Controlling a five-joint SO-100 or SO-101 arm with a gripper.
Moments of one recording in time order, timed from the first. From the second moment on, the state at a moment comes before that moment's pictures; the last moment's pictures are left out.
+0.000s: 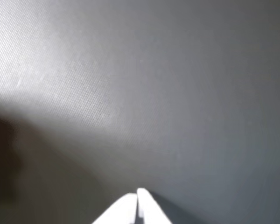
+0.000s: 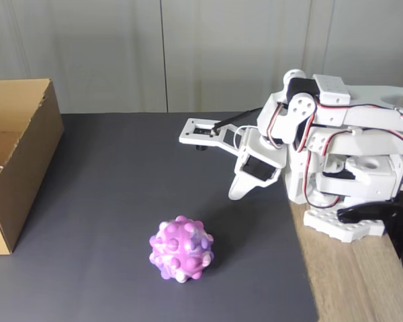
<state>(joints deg) 12.3 180.0 180.3 63.7 172.3</state>
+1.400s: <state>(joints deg) 15.9 180.0 180.3 64.1 173.8</state>
